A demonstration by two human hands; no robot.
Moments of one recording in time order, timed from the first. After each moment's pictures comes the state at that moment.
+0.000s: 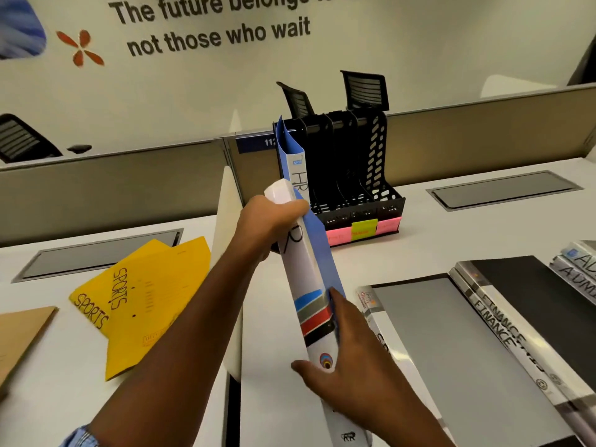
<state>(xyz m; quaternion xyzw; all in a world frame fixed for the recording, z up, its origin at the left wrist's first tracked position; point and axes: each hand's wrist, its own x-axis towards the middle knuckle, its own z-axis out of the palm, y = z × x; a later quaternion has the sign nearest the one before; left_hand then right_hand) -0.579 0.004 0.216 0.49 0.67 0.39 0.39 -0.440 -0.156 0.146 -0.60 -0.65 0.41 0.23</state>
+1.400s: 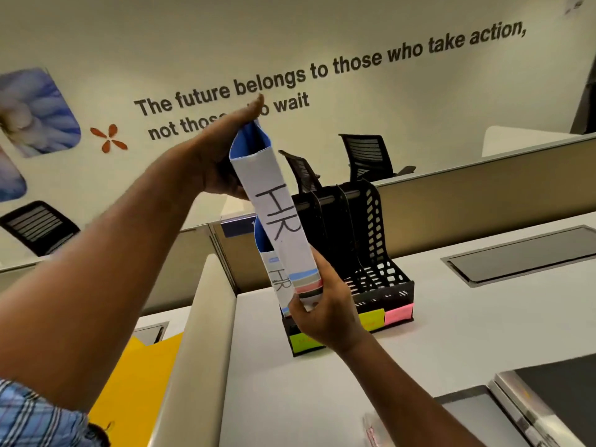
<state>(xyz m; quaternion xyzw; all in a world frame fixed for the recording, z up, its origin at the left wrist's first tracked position) -0.560 0.182 0.409 0.56 0.59 0.34 0.47 -0.418 0.131 0.151 -0.29 -0.72 0.17 0.60</state>
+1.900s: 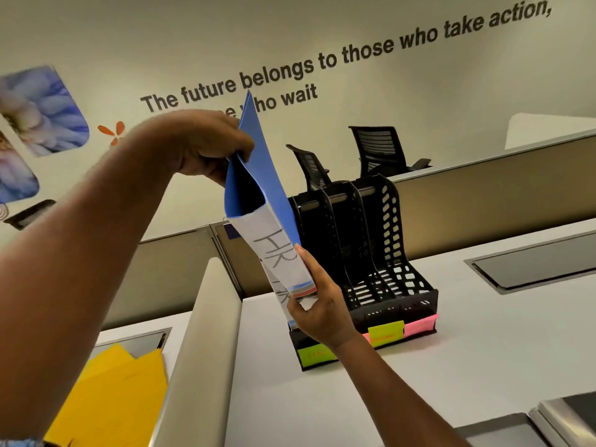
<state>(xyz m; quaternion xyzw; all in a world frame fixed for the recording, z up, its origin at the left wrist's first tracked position) -0.564 0.215 0.416 0.64 0.69 0.23 0.26 -0.448 0.204 0.105 -0.29 -0.71 0.23 0.60</state>
